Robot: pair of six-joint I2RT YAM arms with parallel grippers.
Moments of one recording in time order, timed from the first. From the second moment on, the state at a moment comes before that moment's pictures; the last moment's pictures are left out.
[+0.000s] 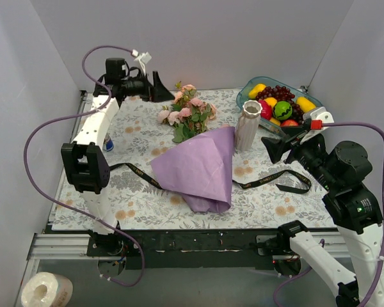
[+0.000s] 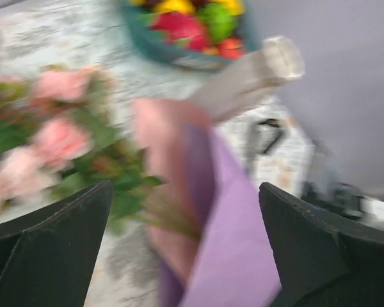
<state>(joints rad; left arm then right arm) -0.16 1.95 1.94 -0.42 1.06 -0.28 0.38 0.65 1.19 -0.58 -0.18 -0.02</state>
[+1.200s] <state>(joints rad) -0.16 1.86 1.22 -0.55 0.86 0.30 0.38 0.64 1.13 -0.55 -0.28 0.02</state>
